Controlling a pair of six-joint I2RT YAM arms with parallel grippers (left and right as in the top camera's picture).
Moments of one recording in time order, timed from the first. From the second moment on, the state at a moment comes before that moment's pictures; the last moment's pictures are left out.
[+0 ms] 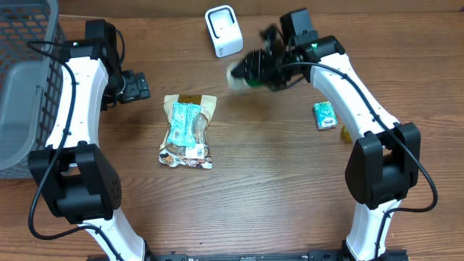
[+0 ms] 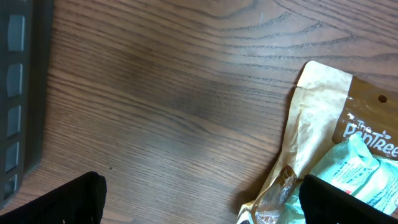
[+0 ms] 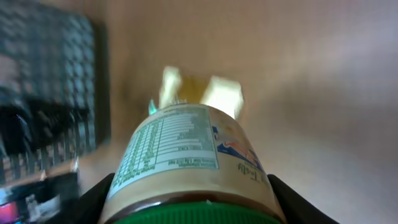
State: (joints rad) left arm 0.10 1.97 1.77 -1.22 -0.08 -0.24; right arm 0.30 2.06 1.81 -0.72 -0.64 0.44
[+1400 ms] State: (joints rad) left arm 0.10 1.97 1.77 -1.22 -0.08 -0.24; right arm 0.40 2.54 1.81 0.67 -0.04 0.31
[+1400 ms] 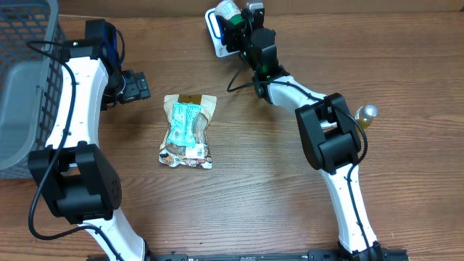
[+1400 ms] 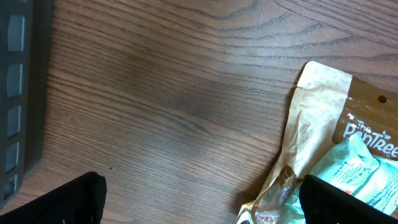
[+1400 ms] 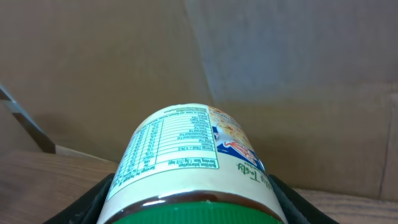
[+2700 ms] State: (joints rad) left arm 0.10 1.97 1.77 -1.22 -0.08 -0.24; right arm 0.30 1.88 1.83 -0.58 -0.15 0.33
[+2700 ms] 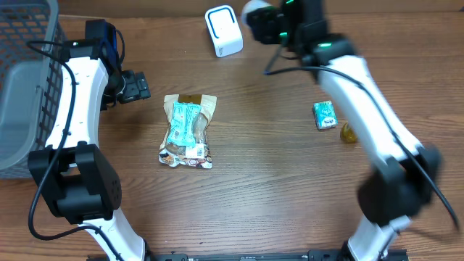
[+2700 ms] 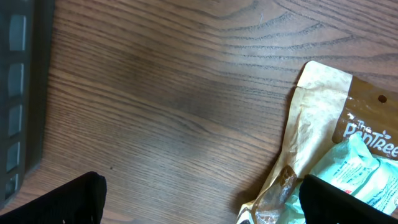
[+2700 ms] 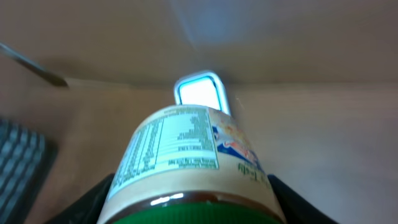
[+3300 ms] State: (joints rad) left arm 0.10 1.97 1.77 -1.22 -0.08 -0.24; right arm 0.23 1.82 1.52 -1.26 -0.10 0.33
